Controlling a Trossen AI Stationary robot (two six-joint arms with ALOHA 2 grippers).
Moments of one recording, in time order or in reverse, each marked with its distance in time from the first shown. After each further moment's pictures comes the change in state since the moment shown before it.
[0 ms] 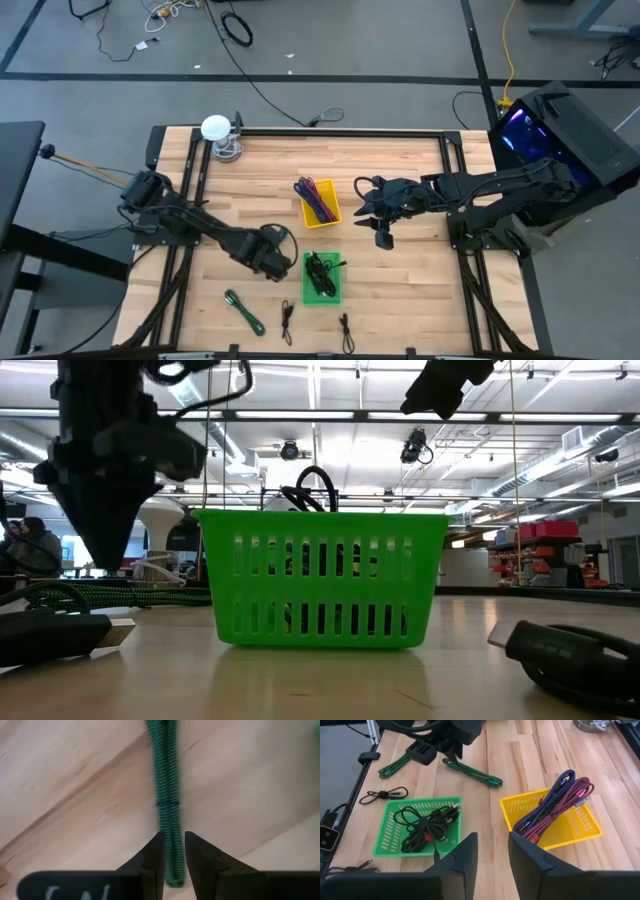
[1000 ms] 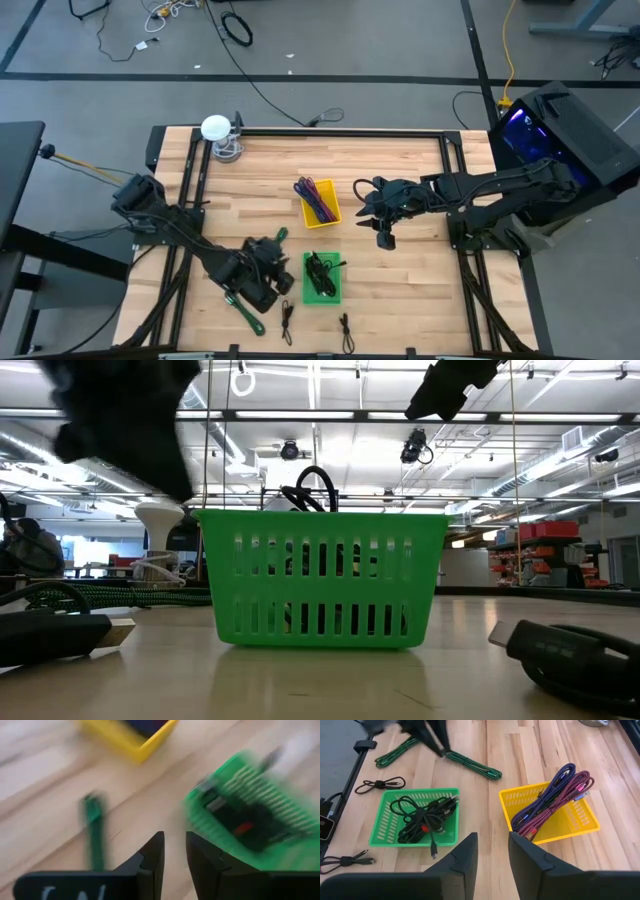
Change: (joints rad) left arm -0.213 -0.031 0.023 0.205 -0.572 -0.066; right arm 0.000 0.000 0.000 -0.037 0.000 -0.025
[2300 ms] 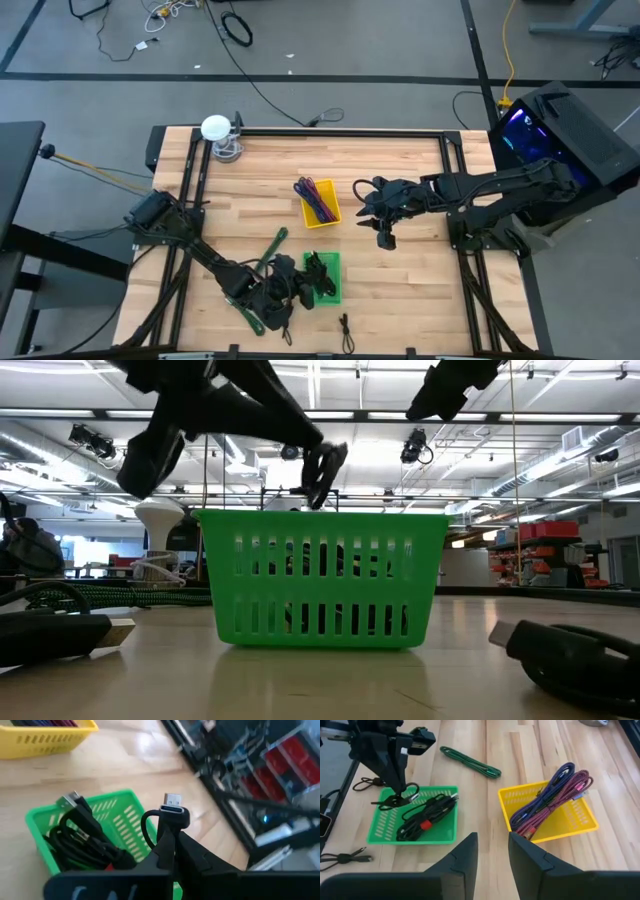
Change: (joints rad) left arm -0.031 0.196 0.000 0.768 -0.251 -0.026; right arm 0.000 0.000 0.000 -0.008 0.003 -0.012
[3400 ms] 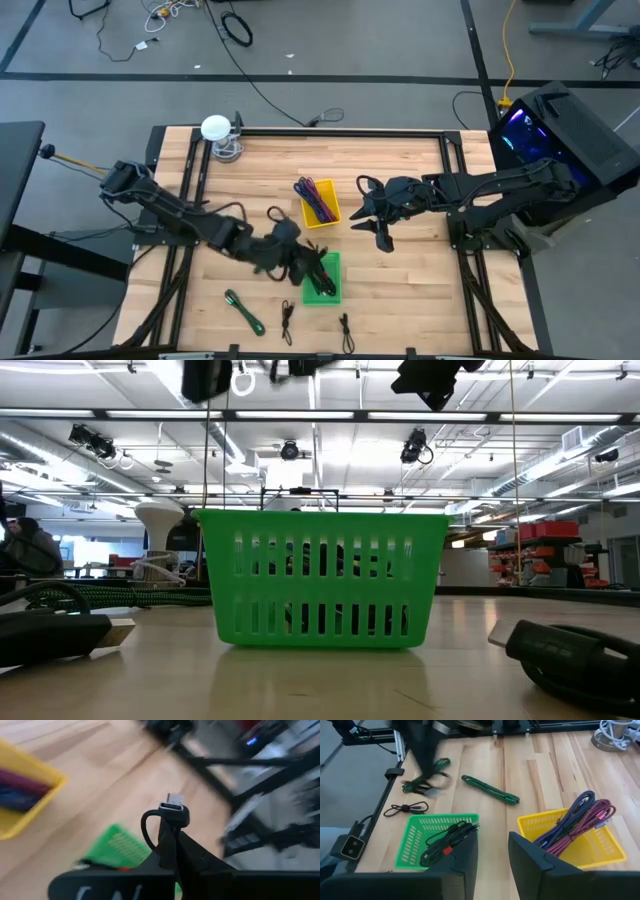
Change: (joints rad) left arm 0.204 -0.370 0.000 -0.227 0.500 0.462; right arm 0.000 0.000 0.000 0.130 -0.082 0.028
